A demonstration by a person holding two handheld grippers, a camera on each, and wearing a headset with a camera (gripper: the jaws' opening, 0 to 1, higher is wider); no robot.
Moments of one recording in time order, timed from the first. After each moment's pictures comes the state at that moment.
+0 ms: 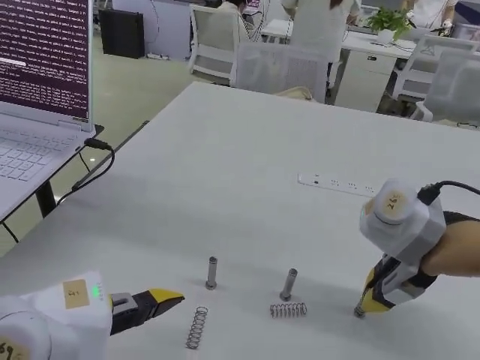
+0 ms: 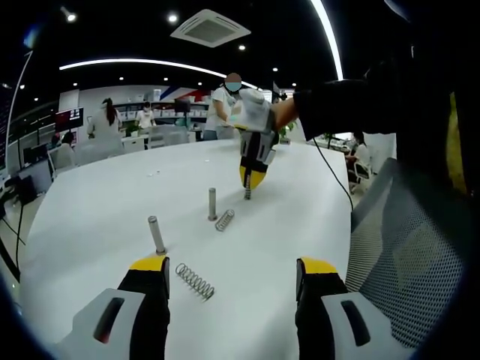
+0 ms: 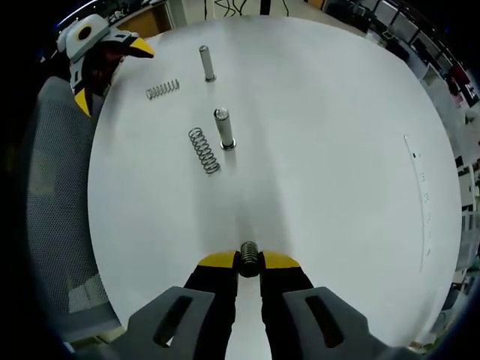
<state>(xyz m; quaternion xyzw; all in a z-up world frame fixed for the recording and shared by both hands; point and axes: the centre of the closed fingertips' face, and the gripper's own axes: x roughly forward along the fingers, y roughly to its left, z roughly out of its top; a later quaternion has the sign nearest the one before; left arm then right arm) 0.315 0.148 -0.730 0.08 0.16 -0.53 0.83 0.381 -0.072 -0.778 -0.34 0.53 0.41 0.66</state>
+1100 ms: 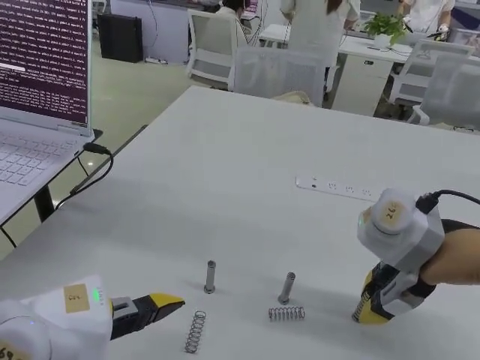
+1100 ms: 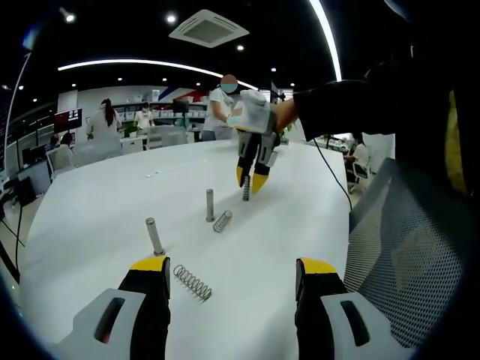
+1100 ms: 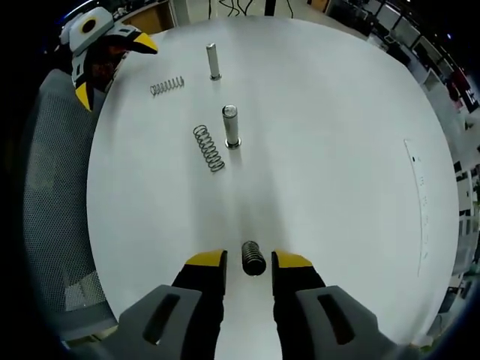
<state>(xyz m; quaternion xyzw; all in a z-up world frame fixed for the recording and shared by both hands) 0.314 0.147 -0.729 0.08 0.16 -0.53 0.83 0.378 -0.073 -0.777 -0.35 0.52 0.41 0.67</state>
